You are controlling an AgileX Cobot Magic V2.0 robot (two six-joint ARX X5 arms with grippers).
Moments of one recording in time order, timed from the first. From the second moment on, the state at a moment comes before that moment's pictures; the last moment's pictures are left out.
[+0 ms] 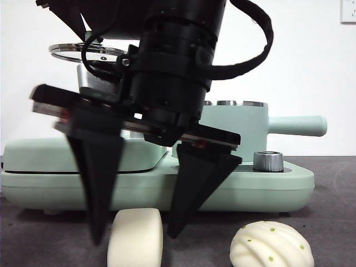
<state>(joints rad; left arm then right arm) -0.24 2.04 2.51 -1.38 0.12 0.15 1.07 1.77 1.19 -0.74 -0.13 0.51</state>
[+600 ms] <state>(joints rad) -0.24 2.04 2.51 -1.38 0.12 0.15 0.95 1.78 1.53 -1.16 -0.16 0.41</state>
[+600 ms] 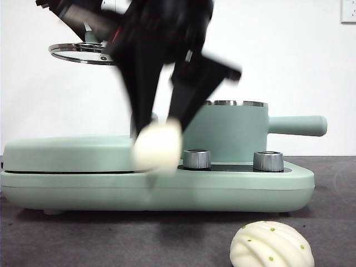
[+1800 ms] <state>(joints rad) -0.24 2.04 2.51 -1.38 0.12 0.15 0.53 2.12 2.10 -1.31 -0.15 0.18</state>
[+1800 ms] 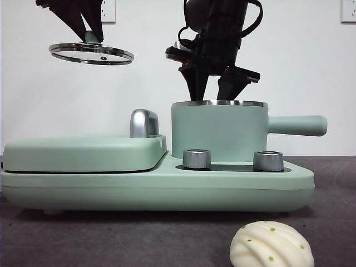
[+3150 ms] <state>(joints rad) -0.24 2.04 2.51 -1.38 0.13 0.14 0.66 1.41 1.56 -1.34 -0.05 0.17</state>
